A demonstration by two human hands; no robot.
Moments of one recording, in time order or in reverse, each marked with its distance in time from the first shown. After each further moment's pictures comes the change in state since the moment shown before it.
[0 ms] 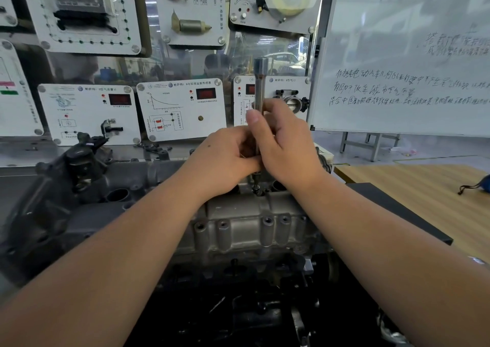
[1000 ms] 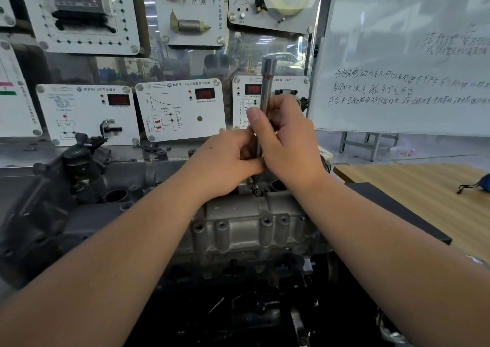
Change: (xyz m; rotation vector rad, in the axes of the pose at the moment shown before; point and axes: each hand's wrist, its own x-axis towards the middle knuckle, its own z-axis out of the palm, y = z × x) left_hand 0.001 0.000 0.002 0.064 -0.032 -0.027; right_hand 0.001 0.000 -0.001 0.021 0.089 0.038
